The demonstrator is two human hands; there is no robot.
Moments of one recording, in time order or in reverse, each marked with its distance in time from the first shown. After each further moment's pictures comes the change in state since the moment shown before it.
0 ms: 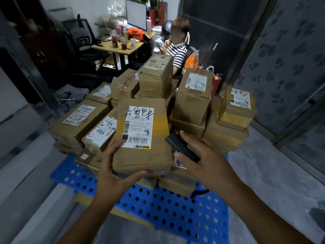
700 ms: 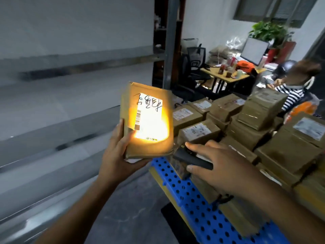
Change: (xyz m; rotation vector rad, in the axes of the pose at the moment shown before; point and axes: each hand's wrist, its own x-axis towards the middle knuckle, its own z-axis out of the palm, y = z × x) left_hand -0.117 0.071 -0.184 0.855 0.413 0.205; right_hand -0.009 -0.149 0.051 -0.438 -0.494 -0.634
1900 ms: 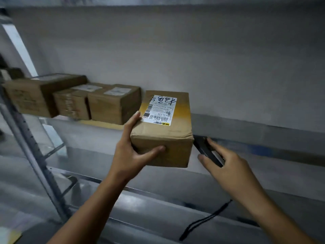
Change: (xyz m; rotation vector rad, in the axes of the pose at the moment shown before) left_hand -0.059 -0.218 -0.523 0.129 0.635 -0.519; right_hand 0.320 -0.545 0.134 0.583 0.067 -0.616
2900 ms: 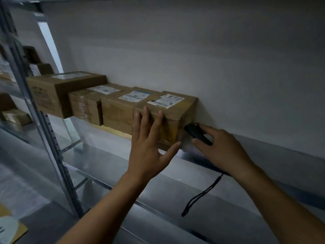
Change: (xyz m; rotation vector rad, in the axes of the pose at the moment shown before) left_hand 0.074 -0.059 0.028 0.709 0.142 0.054; right_hand 0.174 -0.019 0.060 -0.129 -0.205 -0.198
